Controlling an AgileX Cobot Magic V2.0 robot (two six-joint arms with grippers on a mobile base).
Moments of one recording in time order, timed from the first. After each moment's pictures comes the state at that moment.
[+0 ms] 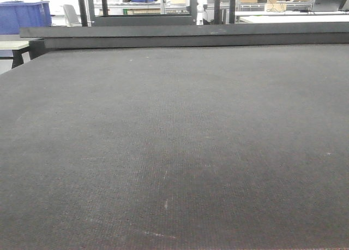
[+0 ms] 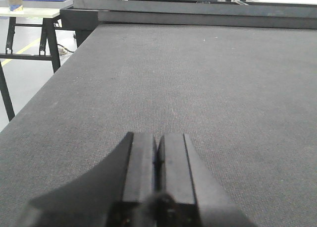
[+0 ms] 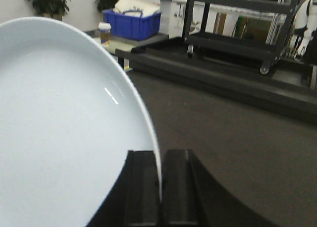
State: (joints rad) left arm -0.09 -0.02 0.03 -0.04 0.12 0.03; right arm 0.28 0.32 -0.82 0.42 0.61 -0.38
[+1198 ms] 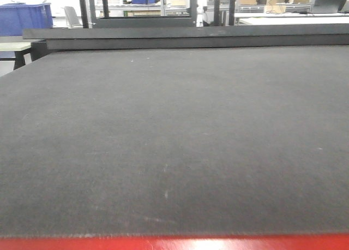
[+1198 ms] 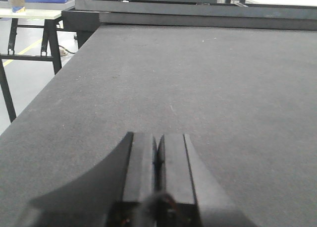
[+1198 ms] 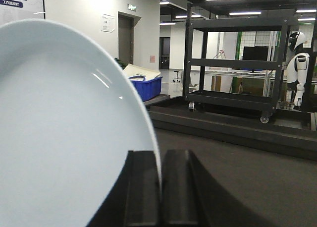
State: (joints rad) left arm -0.09 -0.02 0.03 -0.04 0.12 0.03; right arm 0.28 0.07 -0.64 0.52 0.47 -0.38
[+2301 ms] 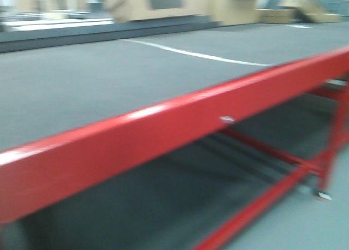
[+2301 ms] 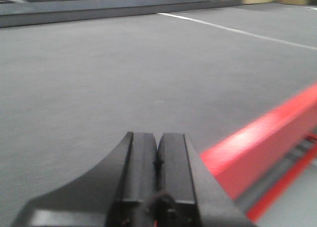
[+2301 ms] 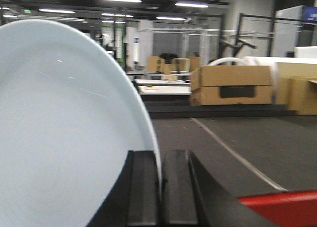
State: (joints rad) left arm -0.09 -0.02 0.03 -0.04 0.12 0.03; right arm 0.28 0.07 -0.64 0.52 0.47 -0.38
